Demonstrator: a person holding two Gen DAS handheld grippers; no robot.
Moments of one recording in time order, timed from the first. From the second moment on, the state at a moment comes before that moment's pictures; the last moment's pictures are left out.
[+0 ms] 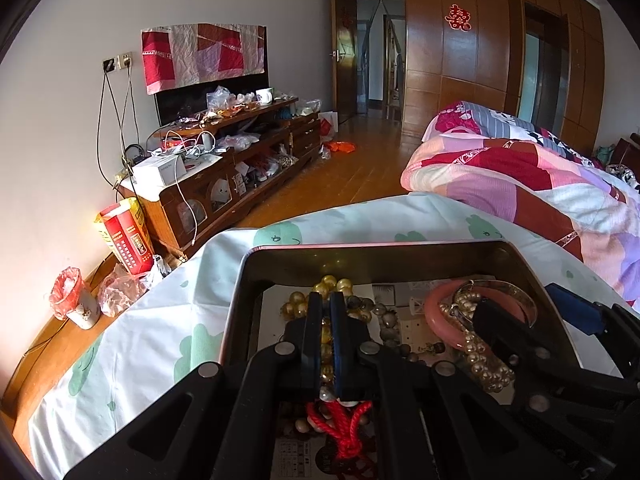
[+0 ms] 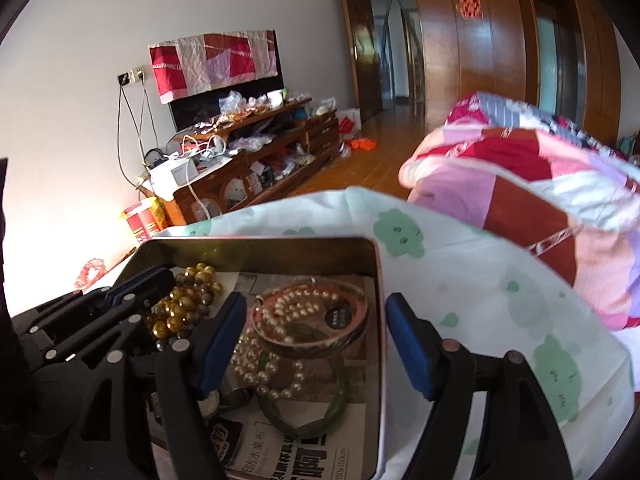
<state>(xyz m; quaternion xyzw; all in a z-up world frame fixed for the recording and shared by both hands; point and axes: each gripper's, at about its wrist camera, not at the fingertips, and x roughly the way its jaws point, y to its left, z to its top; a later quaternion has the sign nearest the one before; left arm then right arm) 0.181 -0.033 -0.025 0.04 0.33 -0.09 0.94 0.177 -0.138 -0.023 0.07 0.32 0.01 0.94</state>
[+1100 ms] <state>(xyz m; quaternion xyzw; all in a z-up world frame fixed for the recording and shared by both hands) 0.116 -0.008 -0.007 0.03 0.24 -0.02 0.97 0.096 -0.151 0.006 0.07 0.17 -0.09 0.98</state>
